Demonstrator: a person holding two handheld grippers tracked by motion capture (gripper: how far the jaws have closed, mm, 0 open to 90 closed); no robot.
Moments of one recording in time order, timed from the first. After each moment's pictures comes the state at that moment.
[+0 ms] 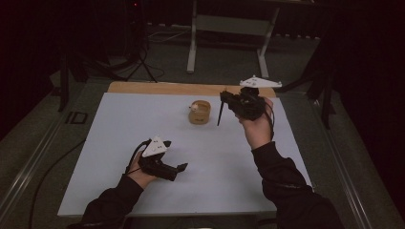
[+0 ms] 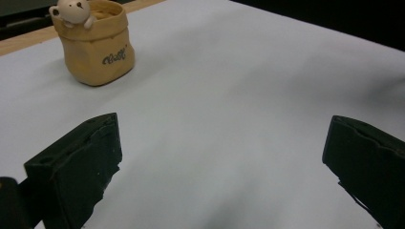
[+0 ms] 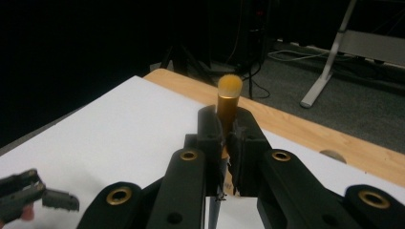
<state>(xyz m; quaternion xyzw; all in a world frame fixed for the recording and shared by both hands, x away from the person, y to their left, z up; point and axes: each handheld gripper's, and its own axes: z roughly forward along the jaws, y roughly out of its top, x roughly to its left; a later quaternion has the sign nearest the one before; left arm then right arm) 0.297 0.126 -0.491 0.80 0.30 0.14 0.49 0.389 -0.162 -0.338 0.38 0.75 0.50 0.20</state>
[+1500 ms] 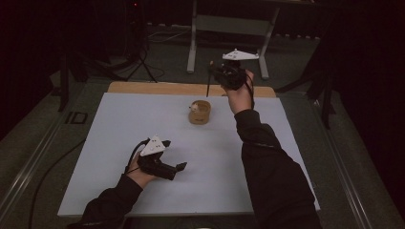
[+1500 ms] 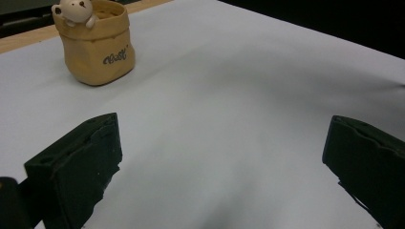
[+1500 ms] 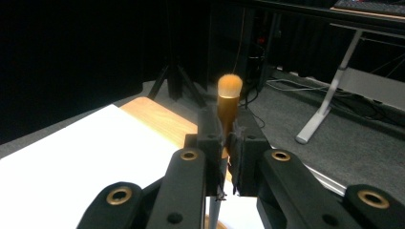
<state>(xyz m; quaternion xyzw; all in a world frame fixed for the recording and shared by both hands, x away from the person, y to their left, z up) 0.299 0.129 -0.493 0.80 0.30 0.14 0.50 0.493 -0.125 -0.341 0.33 0.75 0.52 0.23</state>
